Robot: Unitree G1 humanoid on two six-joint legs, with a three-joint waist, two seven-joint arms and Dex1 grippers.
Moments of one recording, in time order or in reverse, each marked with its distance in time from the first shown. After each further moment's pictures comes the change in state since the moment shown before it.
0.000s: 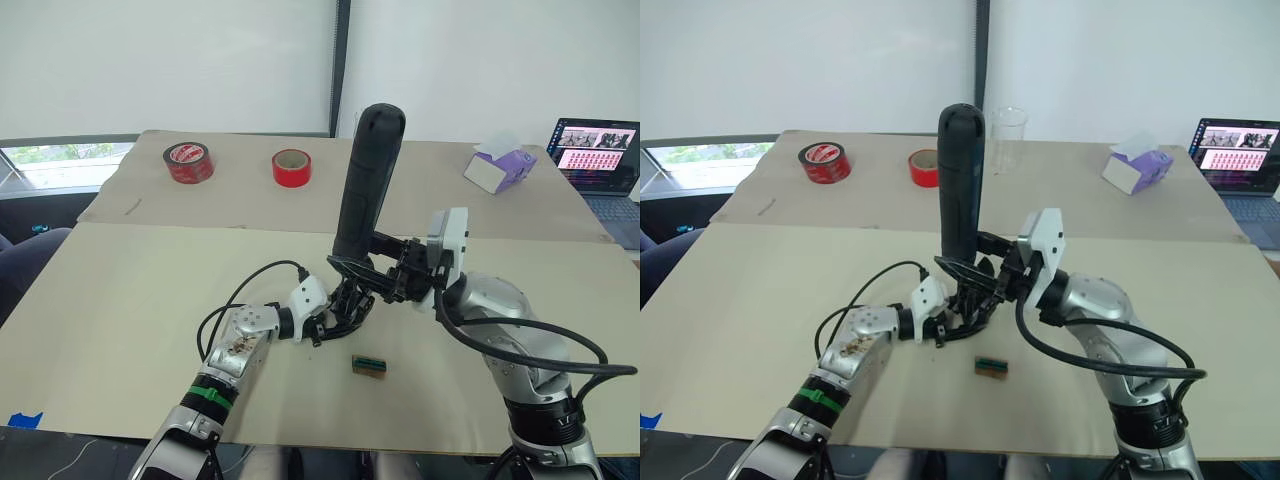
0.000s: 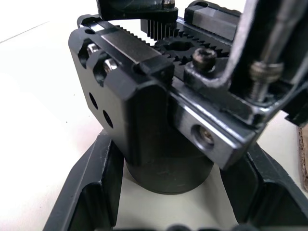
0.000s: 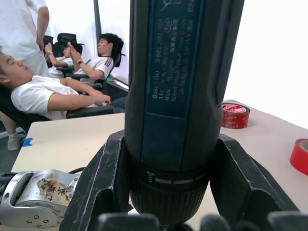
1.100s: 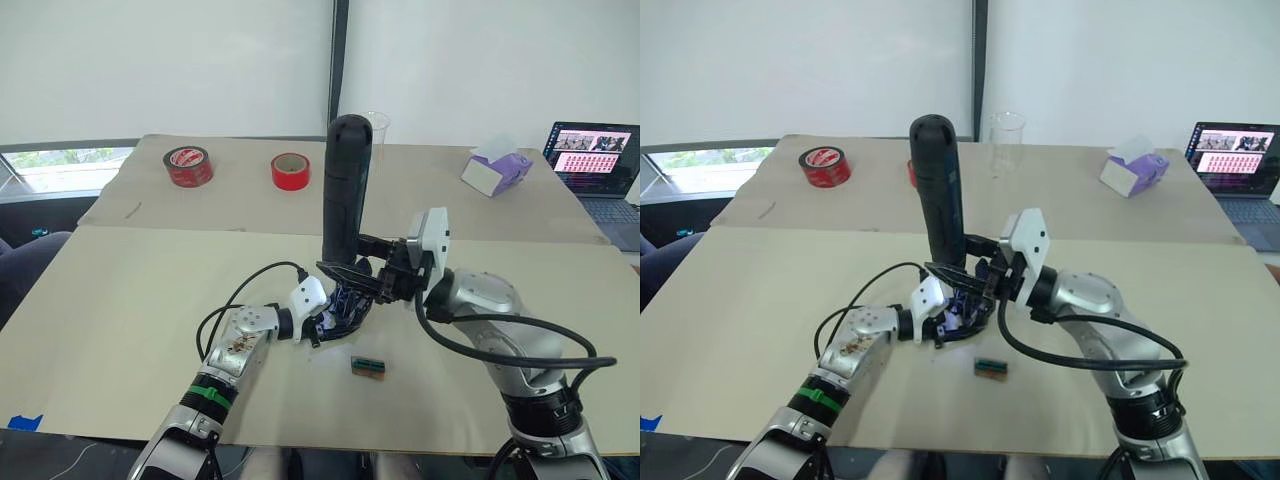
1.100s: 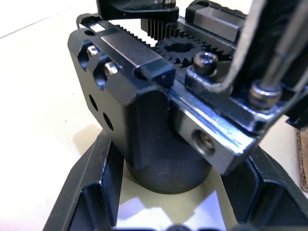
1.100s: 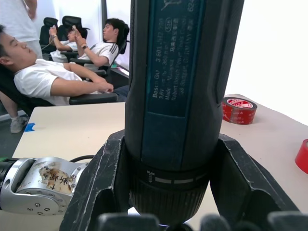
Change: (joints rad) left arm -0.003 0.004 -0.001 0.004 -0.005 0.025 -0.005; right arm -0.050 -0.029 0.044 0.026 -0.008 0.018 0.002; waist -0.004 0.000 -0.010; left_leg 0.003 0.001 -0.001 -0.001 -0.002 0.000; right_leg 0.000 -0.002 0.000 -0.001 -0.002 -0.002
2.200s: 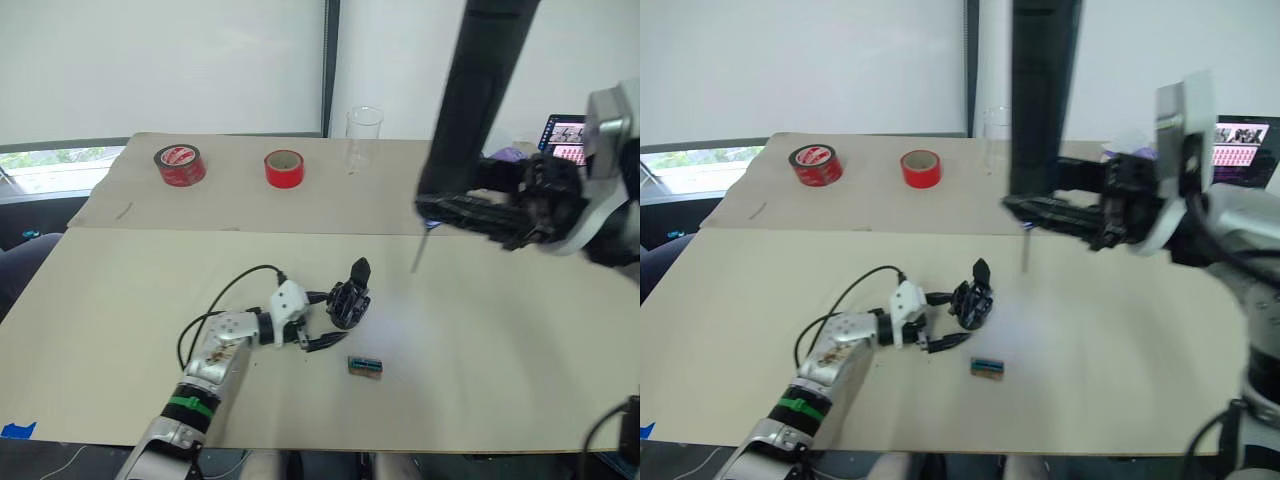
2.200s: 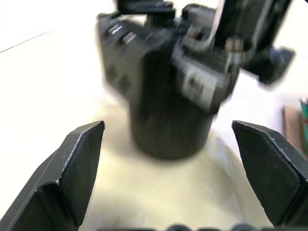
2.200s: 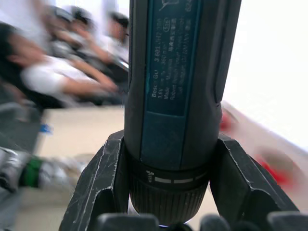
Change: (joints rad) left arm 0.123 0.136 0.118 -0.054 -0.165 -0.089 -0.143; right arm -0.152 -0.661 -0.410 0.051 0.468 0.400 0.075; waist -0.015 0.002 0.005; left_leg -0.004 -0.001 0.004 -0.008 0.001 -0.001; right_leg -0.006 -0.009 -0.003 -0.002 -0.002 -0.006
